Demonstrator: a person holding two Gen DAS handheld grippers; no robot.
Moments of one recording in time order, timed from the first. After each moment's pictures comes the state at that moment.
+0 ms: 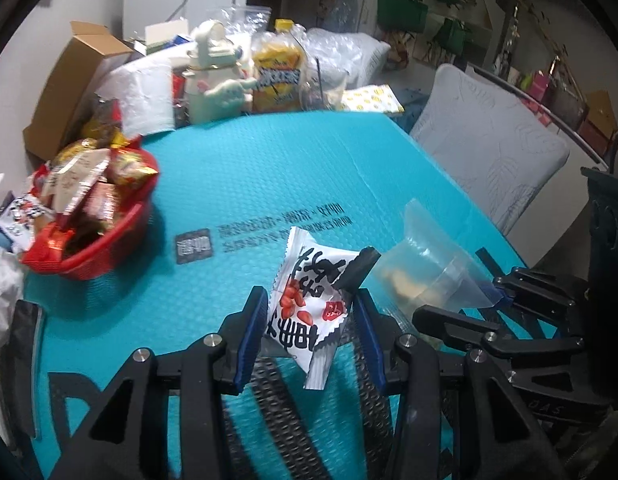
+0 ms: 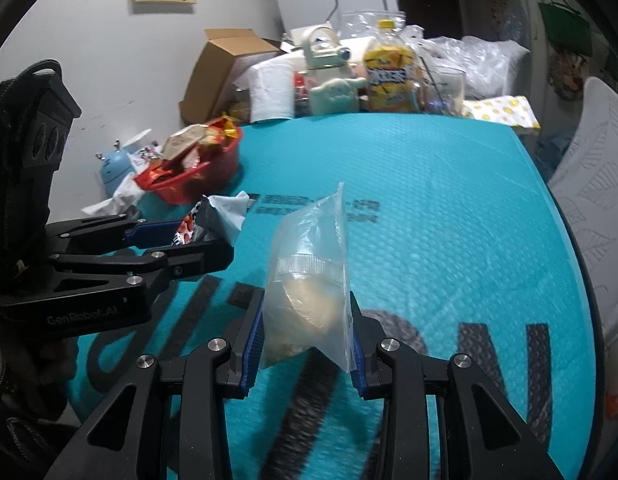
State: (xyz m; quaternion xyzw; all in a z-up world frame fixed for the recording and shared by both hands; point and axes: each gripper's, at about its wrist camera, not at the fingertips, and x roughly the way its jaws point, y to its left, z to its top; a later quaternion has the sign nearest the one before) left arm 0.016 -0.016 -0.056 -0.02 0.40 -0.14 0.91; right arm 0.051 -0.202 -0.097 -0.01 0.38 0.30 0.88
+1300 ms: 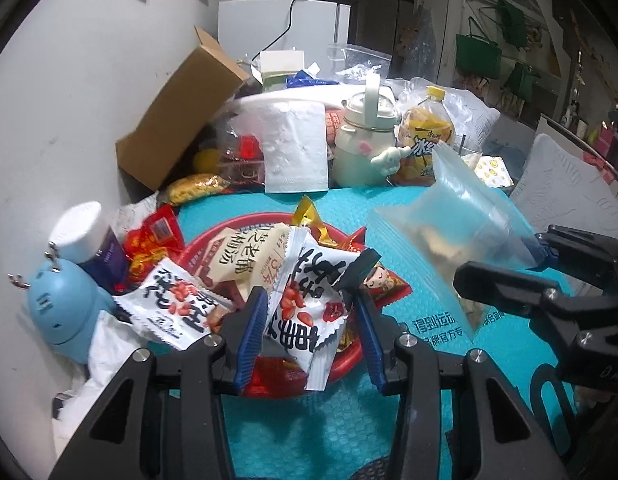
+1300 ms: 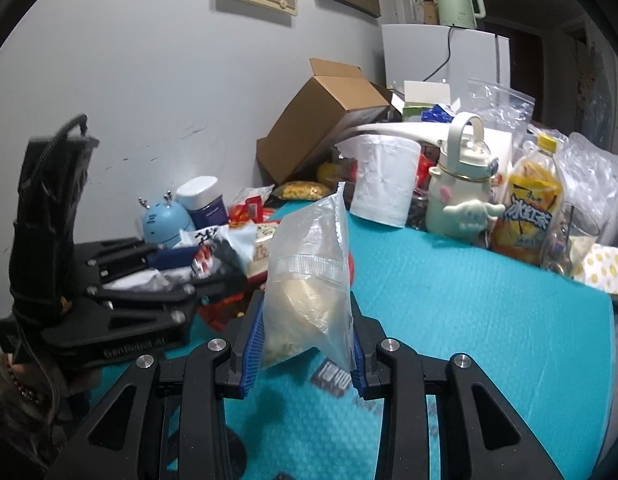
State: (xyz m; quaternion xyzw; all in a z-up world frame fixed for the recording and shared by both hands) left arm 0.090 0.128 -0.035 -0.04 0.36 -0.01 0.93; right arm 0.140 -0.048 -0.028 -0.07 0.30 0.41 0.86
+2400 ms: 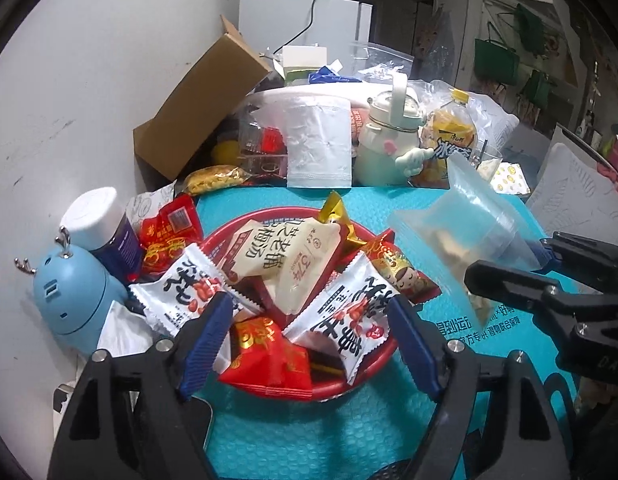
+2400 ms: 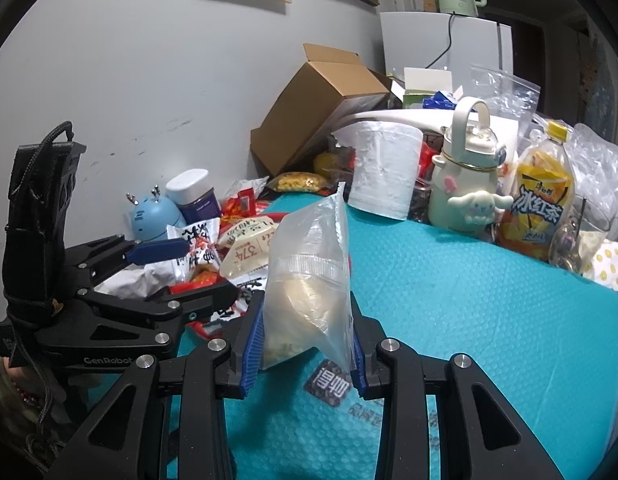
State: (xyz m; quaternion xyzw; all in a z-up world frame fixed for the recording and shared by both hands) left arm 0.088 0.144 -0.037 -0.05 0.36 0.01 0.93; right arm 0.154 -0.043 -0.036 -0.07 0.31 0.41 0.85
